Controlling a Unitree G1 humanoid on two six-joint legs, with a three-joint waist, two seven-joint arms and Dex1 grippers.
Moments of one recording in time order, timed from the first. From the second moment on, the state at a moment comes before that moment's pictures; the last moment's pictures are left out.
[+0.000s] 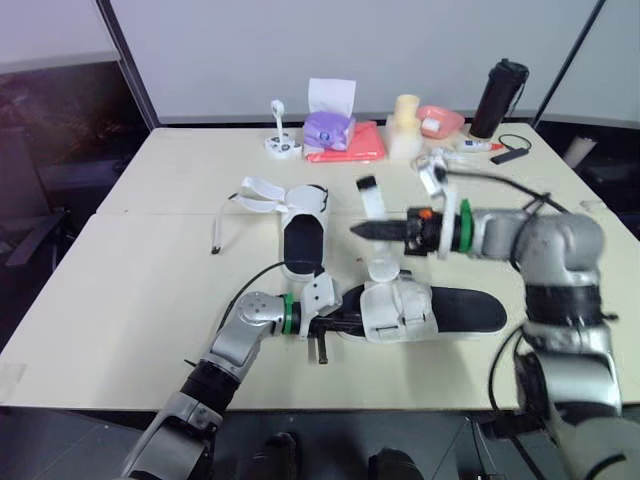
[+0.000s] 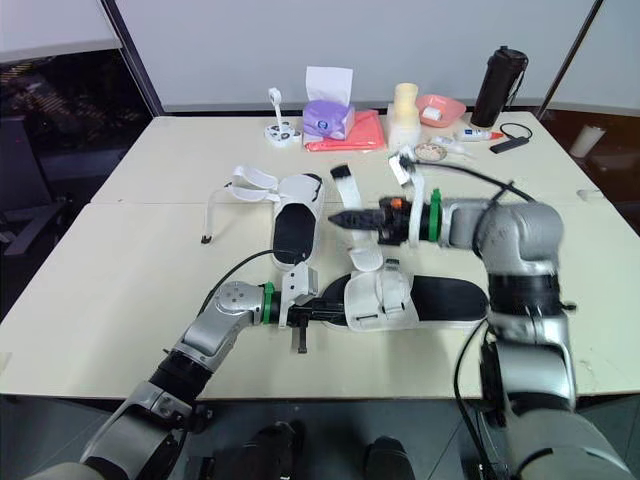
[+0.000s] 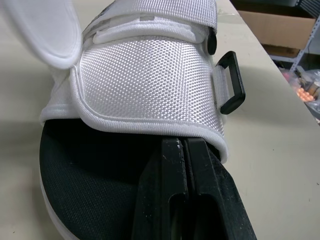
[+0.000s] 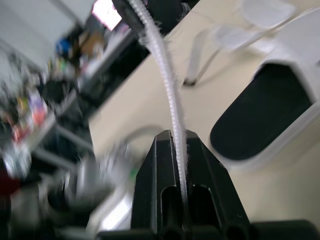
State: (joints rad) left arm -0.53 0.22 -0.34 0.30 -0.14 0.08 -1.10; right arm -0.78 -0.57 -0.11 -0.14 0.74 1.31 0.90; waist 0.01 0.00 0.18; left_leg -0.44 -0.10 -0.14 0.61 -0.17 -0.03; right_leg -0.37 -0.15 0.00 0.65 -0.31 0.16
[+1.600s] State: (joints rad) left arm -0.55 0.21 -0.35 0.34 -0.14 0.08 -1.13; right arm 0.11 -1.07 -0.02 -0.52 0.37 0.66 0.99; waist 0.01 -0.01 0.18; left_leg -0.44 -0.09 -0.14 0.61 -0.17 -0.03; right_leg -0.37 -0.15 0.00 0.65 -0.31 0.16
